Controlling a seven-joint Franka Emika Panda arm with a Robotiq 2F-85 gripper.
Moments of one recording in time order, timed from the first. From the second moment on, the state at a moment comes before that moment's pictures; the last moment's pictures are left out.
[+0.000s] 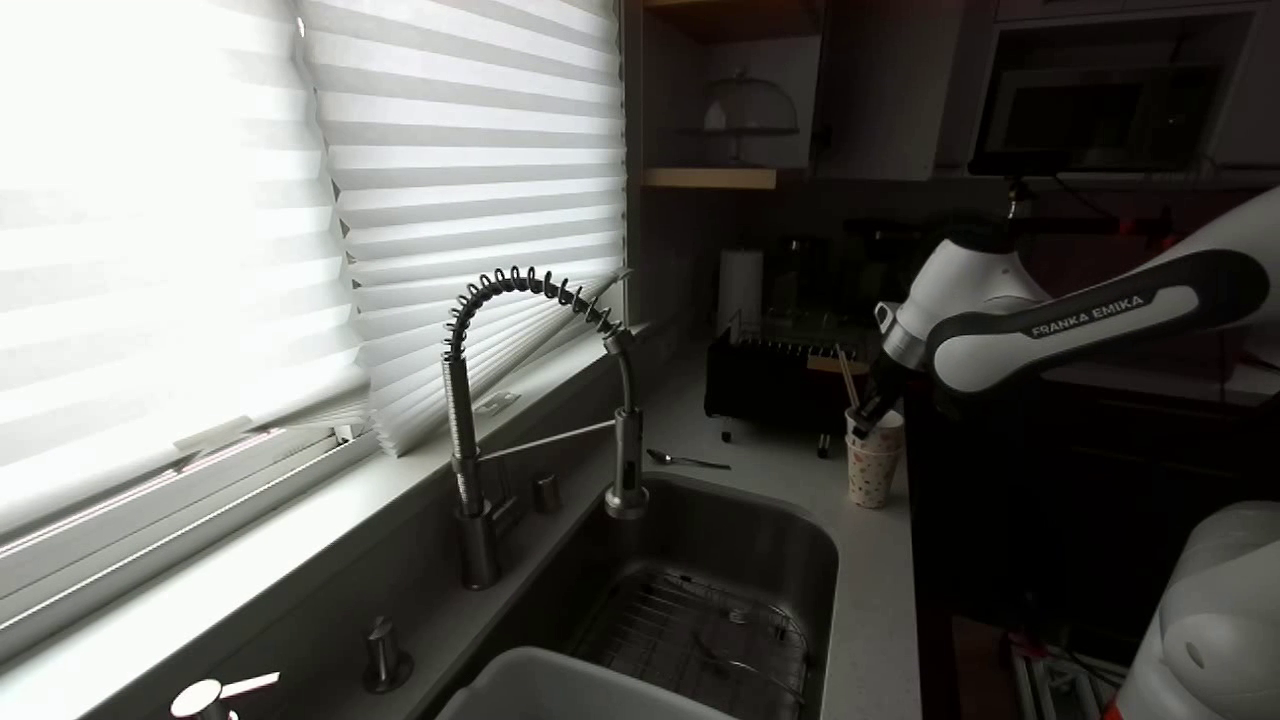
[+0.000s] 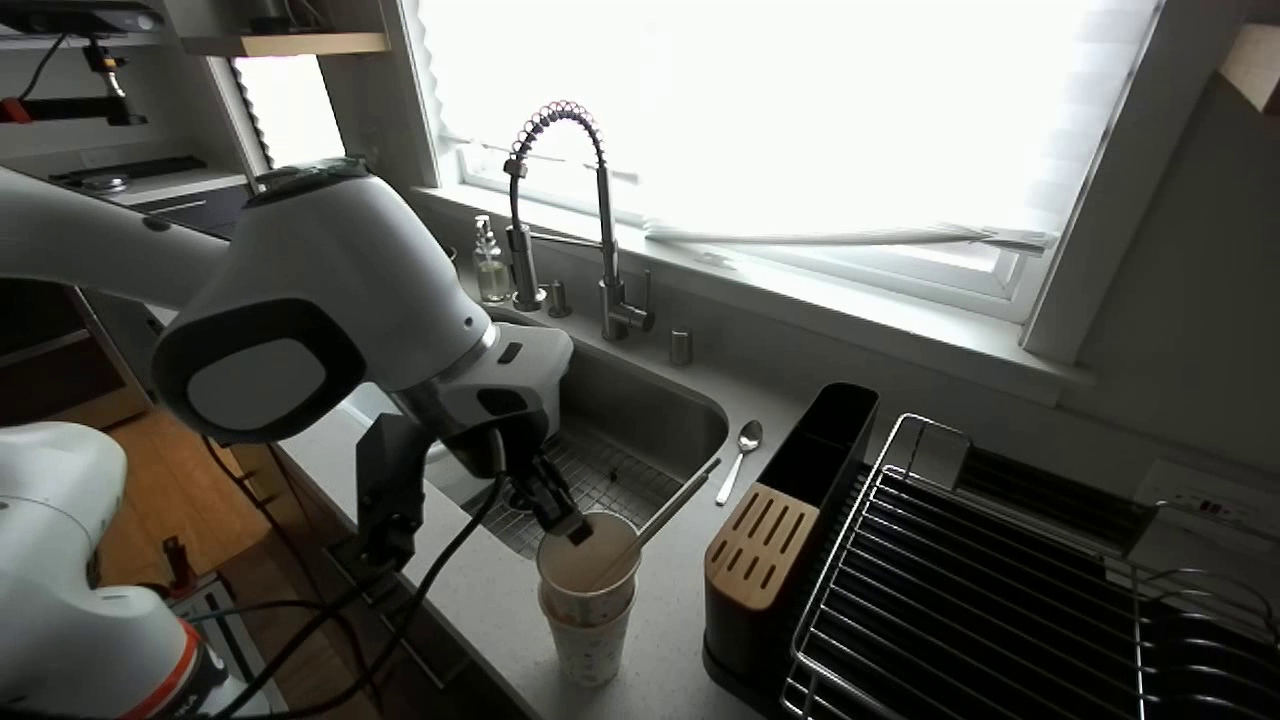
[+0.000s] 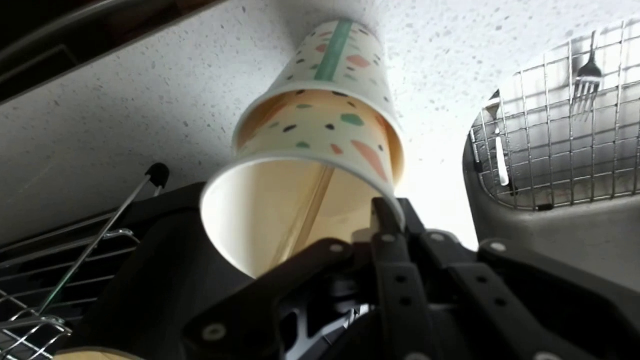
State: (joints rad) arm -0.45 -0.60 -0.27 -2.75 -0.30 2.55 -0.16
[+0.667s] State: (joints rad) arm -0.44 -0.53 -0.24 -2.75 -0.30 2.66 -0.16
